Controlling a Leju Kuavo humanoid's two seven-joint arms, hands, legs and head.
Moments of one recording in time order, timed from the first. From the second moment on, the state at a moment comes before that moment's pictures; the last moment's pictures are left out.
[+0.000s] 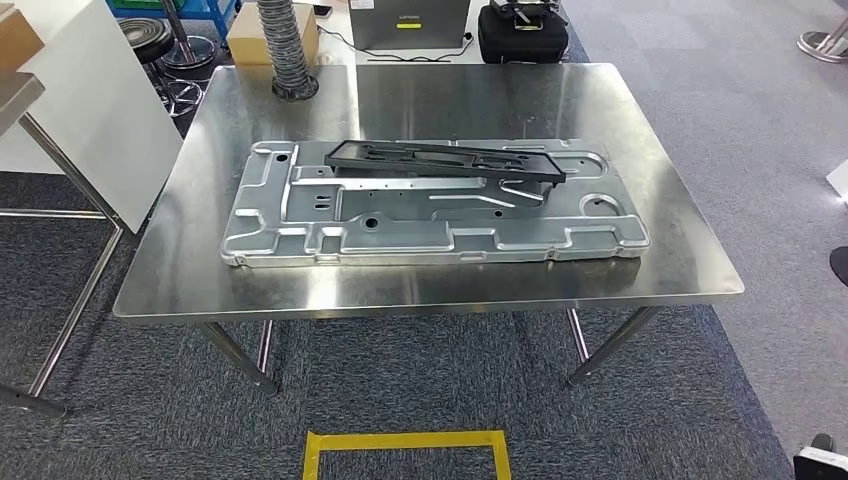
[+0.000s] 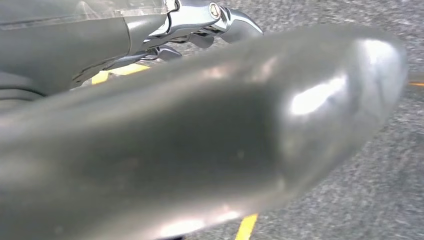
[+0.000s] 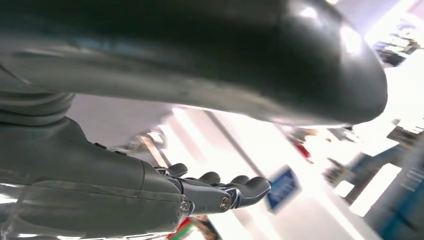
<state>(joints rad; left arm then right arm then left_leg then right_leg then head) -0.01 -0.03 0.97 -0.21 -0.43 -0.01 -0.57 0.12 -0.01 -0.89 -1.37 0.56 -0.37 -0.66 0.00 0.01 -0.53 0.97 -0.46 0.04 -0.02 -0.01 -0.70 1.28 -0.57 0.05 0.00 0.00</state>
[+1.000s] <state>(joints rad) -0.03 -0.06 1.00 -0.21 -0.55 -0.02 -0.52 -0.02 0.04 -1.20 -0.28 1.20 -0.41 -0.08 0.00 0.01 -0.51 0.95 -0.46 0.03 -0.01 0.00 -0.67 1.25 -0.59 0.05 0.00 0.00</state>
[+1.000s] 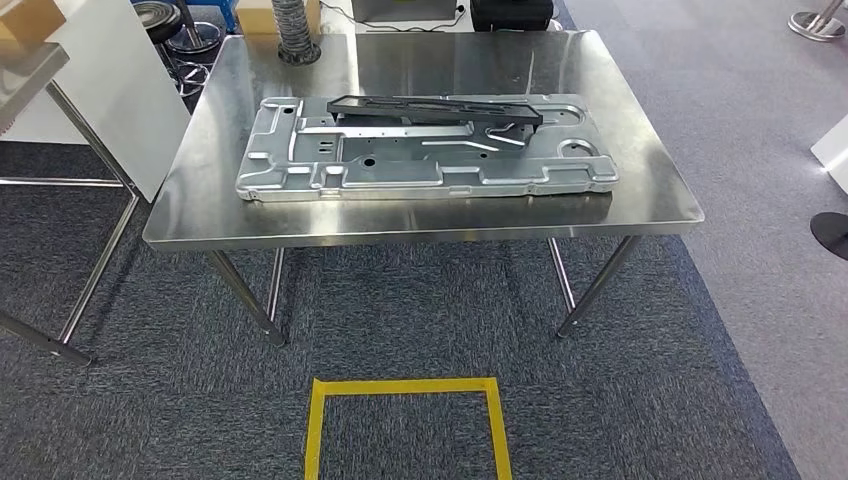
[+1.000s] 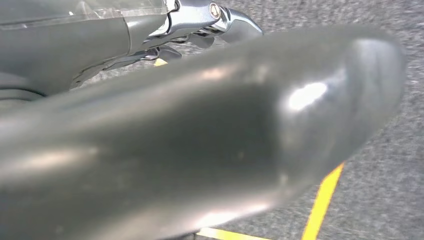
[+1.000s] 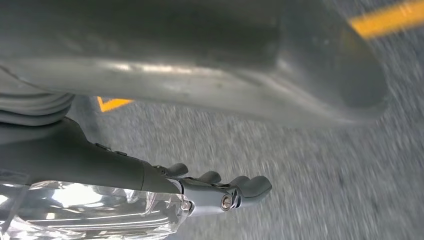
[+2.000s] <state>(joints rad) -0.03 -0.08 0.99 -0.21 -0.59 -0.04 -0.53 -0.04 0.06 -1.17 -0.21 1.23 -0.31 -0.10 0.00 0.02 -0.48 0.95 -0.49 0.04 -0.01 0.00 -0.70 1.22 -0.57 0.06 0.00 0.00</state>
